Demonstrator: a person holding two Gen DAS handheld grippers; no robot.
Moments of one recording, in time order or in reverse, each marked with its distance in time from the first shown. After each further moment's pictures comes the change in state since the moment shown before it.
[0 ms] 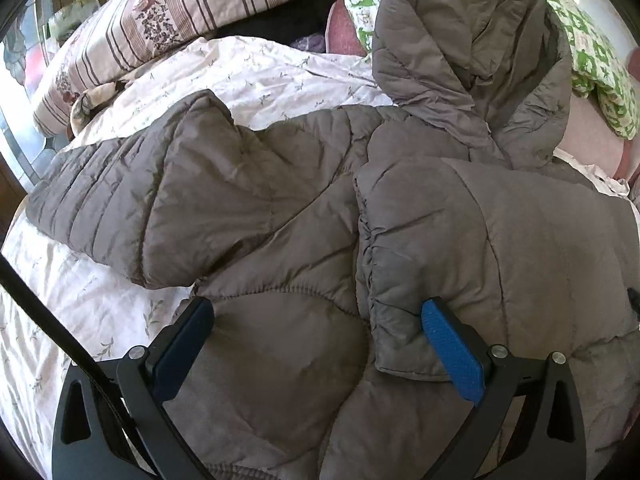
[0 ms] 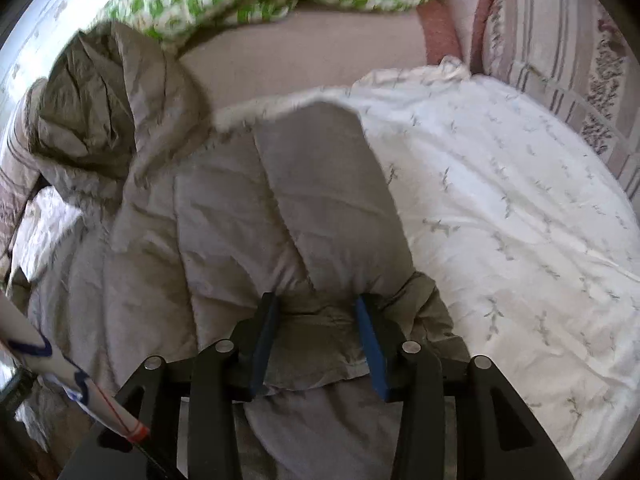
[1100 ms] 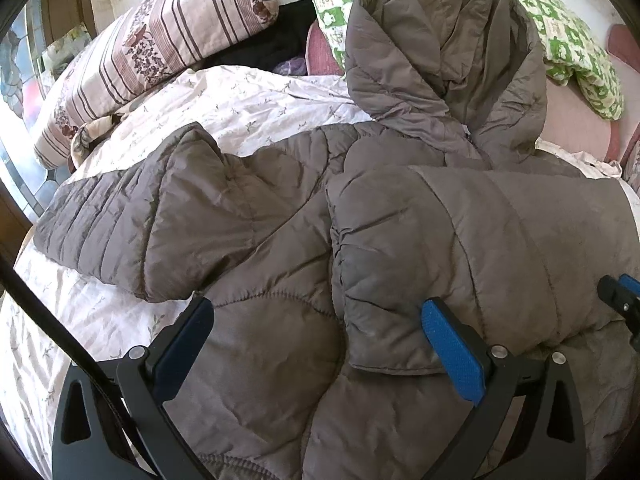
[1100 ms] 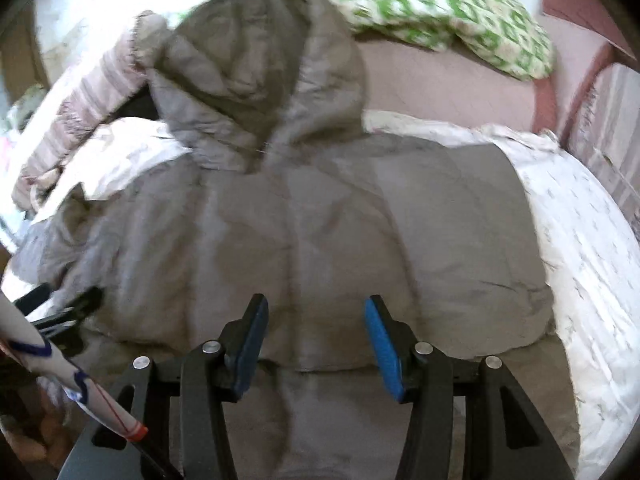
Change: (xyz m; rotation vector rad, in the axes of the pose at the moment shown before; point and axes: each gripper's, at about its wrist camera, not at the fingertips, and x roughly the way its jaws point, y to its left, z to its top) left arm -0.015 -0.018 -0.005 0.083 -0.071 0.015; right arm -0.022 0.116 -0.040 -0.315 -0.034 0.147
